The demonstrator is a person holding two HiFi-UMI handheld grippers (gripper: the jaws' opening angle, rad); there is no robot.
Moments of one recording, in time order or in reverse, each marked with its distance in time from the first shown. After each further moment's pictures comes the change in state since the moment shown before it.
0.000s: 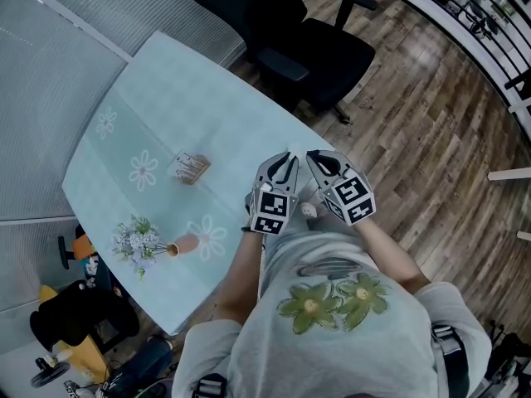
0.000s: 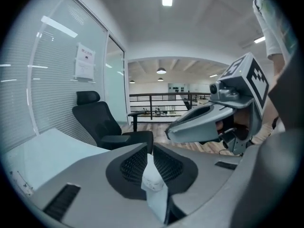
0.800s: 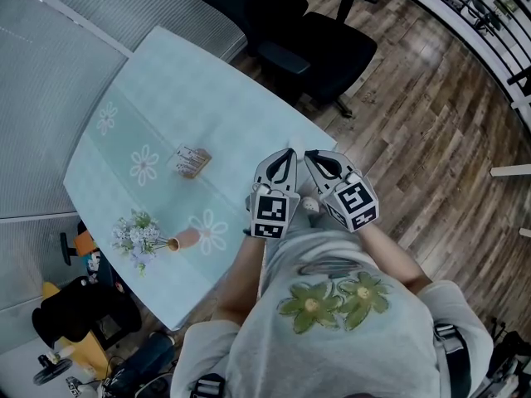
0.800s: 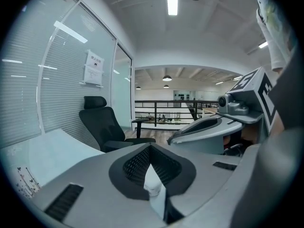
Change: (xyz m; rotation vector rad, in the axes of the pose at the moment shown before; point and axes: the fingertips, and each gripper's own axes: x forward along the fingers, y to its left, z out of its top) left arm -0.026 0.000 0.029 -0.052 -0.078 0.063; right arm -0.017 0.024 0.018 -0.003 -0.093 0.028
